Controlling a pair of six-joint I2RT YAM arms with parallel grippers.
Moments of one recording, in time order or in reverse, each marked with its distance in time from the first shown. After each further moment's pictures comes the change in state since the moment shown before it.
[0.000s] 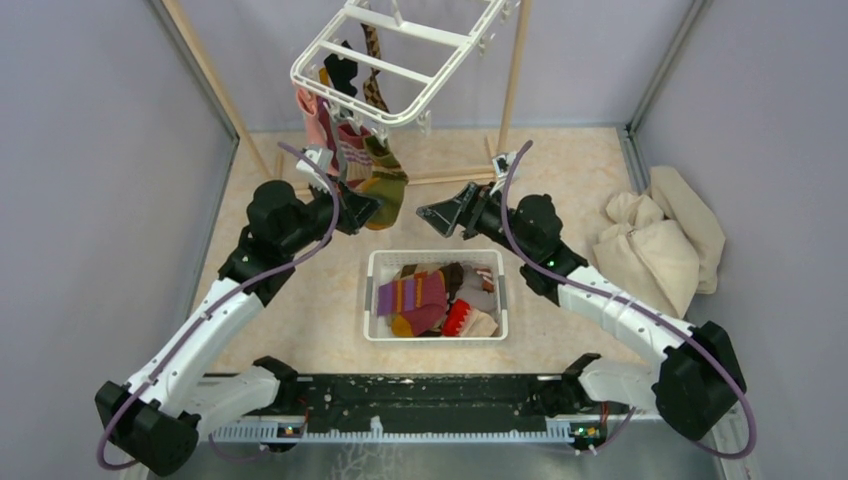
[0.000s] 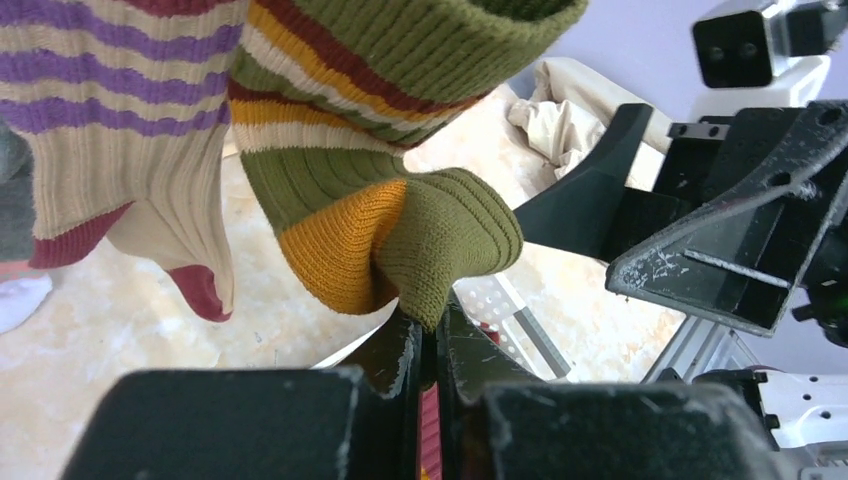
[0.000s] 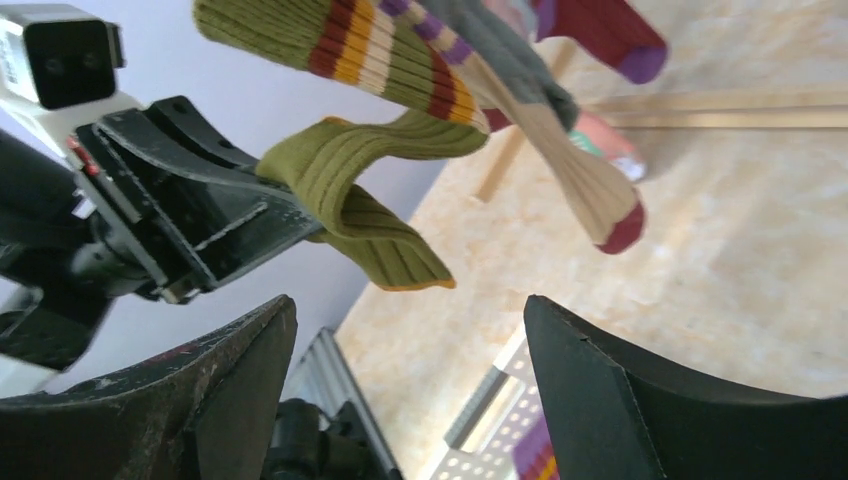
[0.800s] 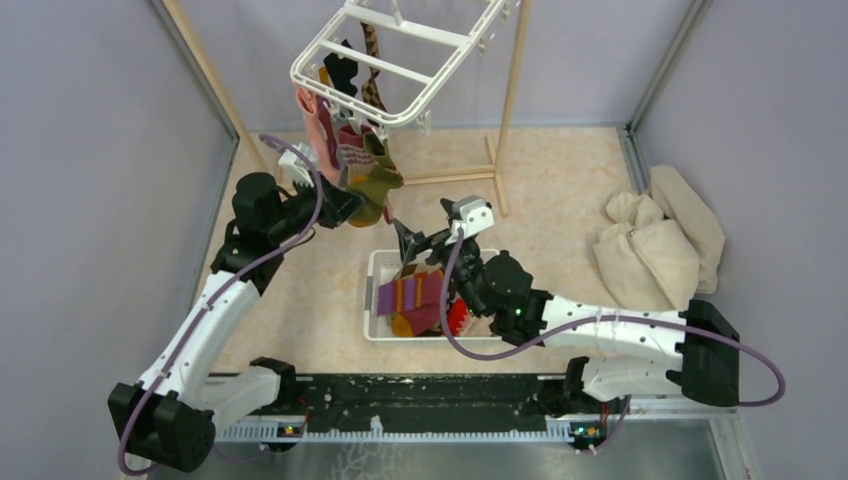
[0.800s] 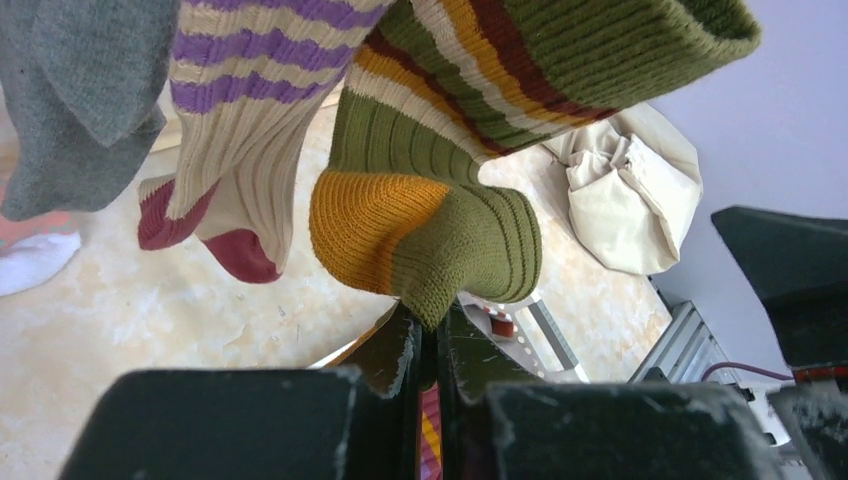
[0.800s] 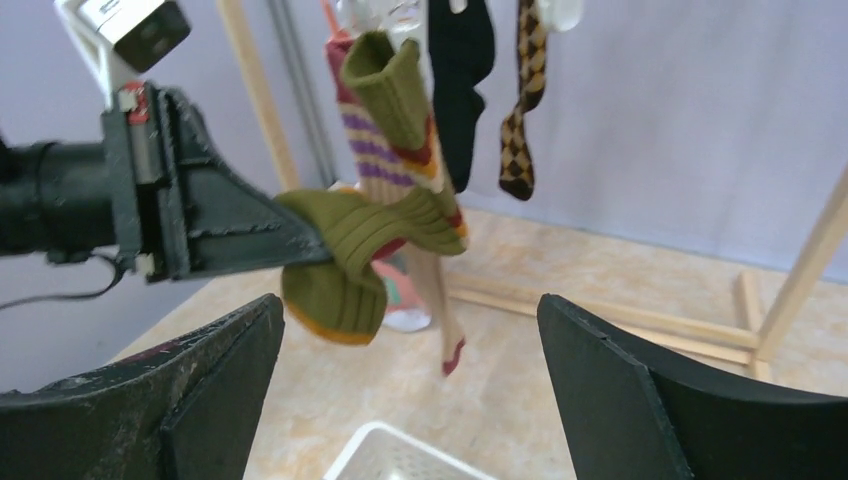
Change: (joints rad) left arm 0.208 0.034 -0.016 -0.011 0.192 -0.047; right arm 0.588 -0.017 0.022 0.195 0.959 -0.869
